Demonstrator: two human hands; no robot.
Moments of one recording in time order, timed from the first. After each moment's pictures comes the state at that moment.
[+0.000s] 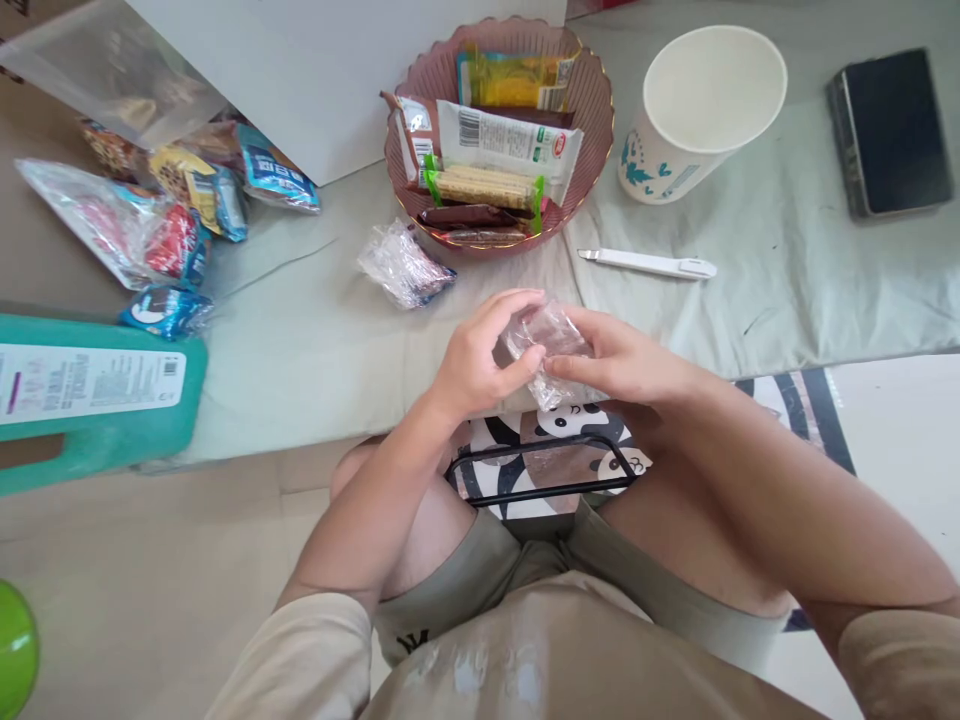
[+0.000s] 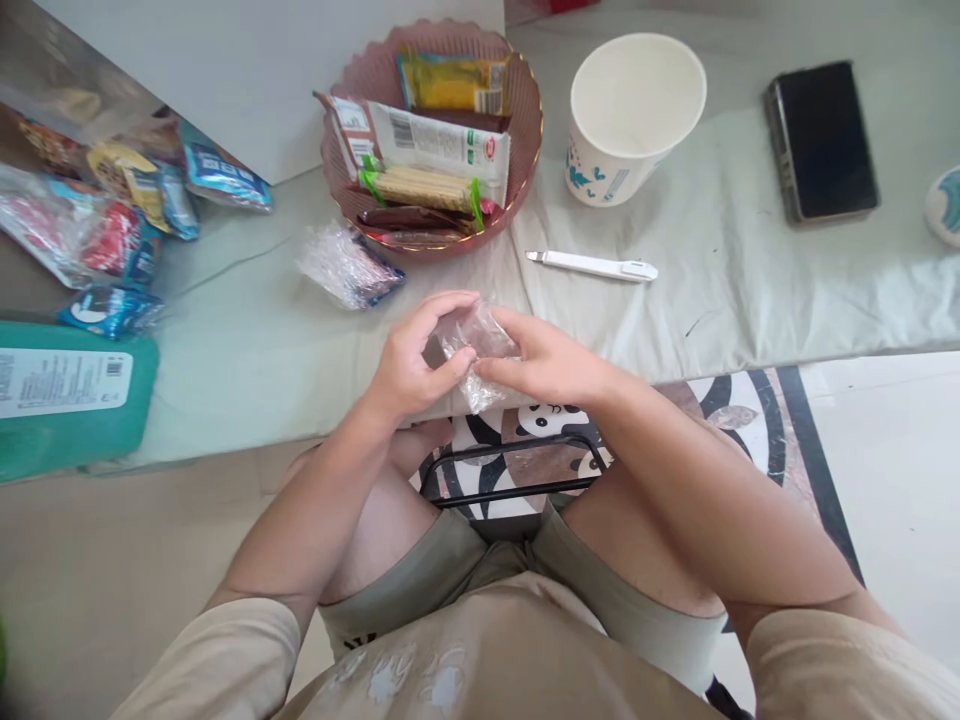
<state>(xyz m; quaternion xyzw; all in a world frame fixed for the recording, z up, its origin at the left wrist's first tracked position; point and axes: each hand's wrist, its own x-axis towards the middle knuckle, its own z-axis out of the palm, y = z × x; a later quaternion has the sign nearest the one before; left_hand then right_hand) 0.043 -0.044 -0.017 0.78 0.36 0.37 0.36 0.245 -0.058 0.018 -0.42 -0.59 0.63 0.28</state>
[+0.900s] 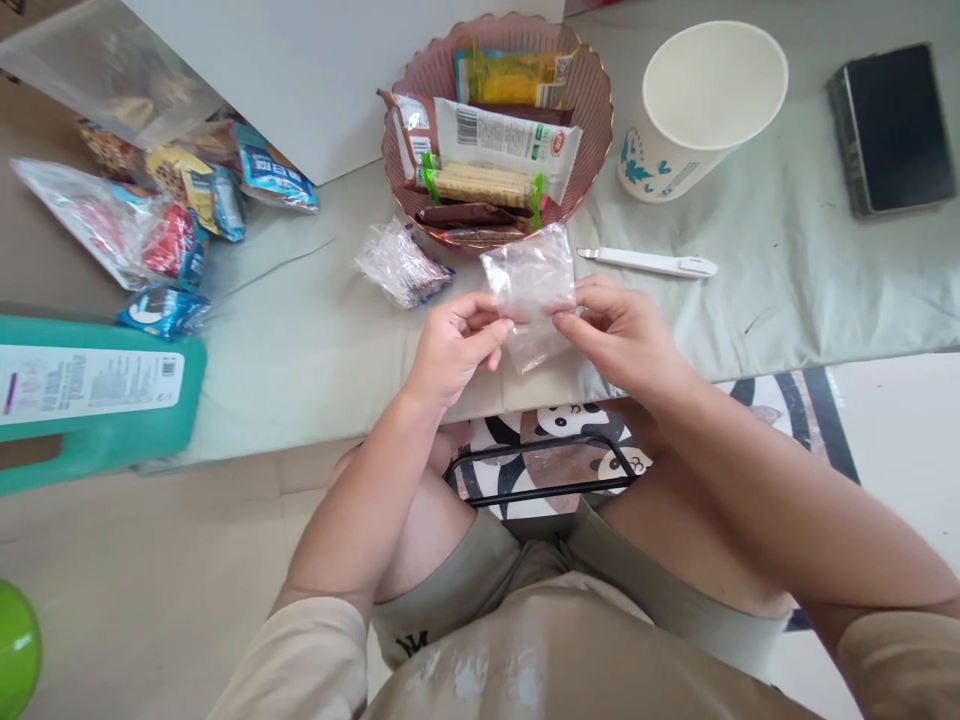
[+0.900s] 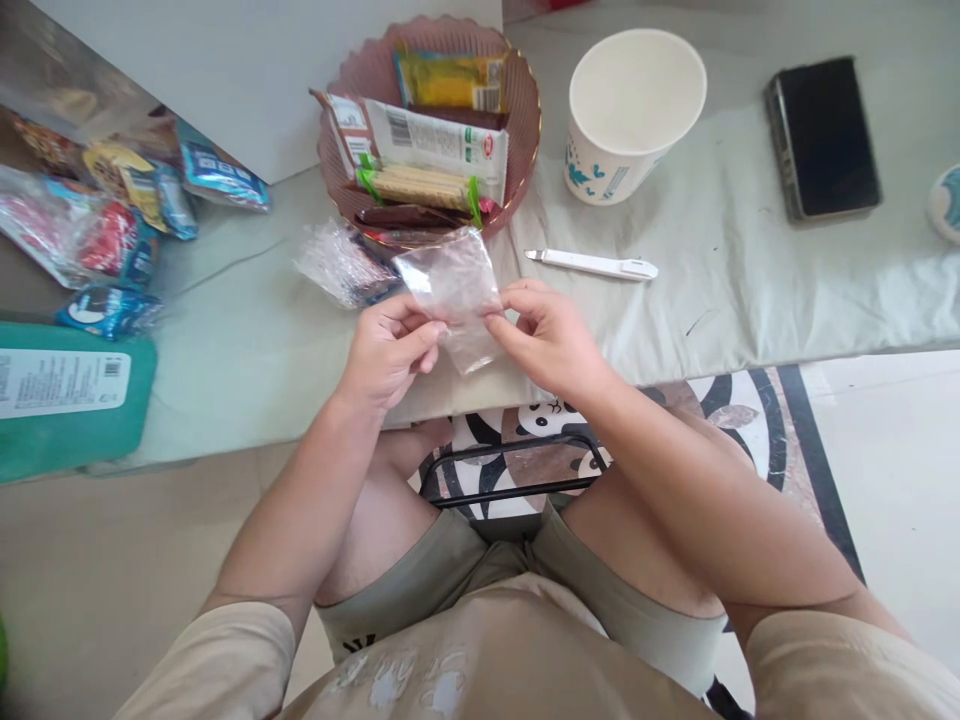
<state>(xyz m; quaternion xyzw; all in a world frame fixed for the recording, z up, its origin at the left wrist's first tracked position) 0.038 -0.036 -0.008 0.47 0.45 0.39 0.65 0.241 -0.058 0.009 -0.56 -0.58 0.45 0.38</state>
